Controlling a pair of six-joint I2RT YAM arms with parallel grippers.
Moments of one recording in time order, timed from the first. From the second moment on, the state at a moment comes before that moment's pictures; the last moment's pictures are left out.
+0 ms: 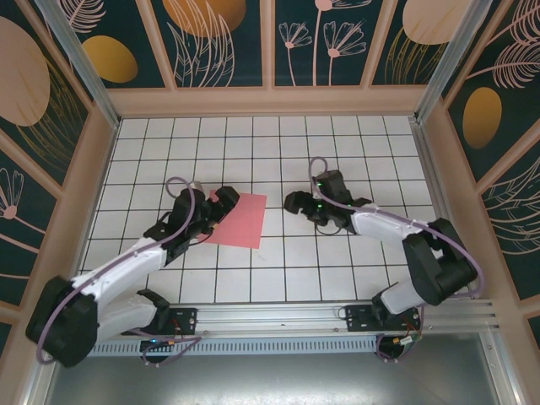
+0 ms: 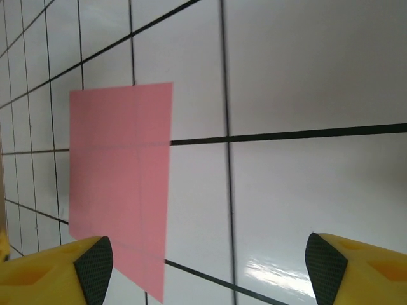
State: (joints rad) left arm -0.55 1.08 0.54 -0.02 -0.01 -1.19; right arm 0.57 1.51 0.77 -0.08 -0.30 0.80
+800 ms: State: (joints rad) left arm -0.55 0.65 0.41 -0.36 -0.37 -1.08; right arm 0.85 2.01 1.26 -0.16 -0.25 0.89
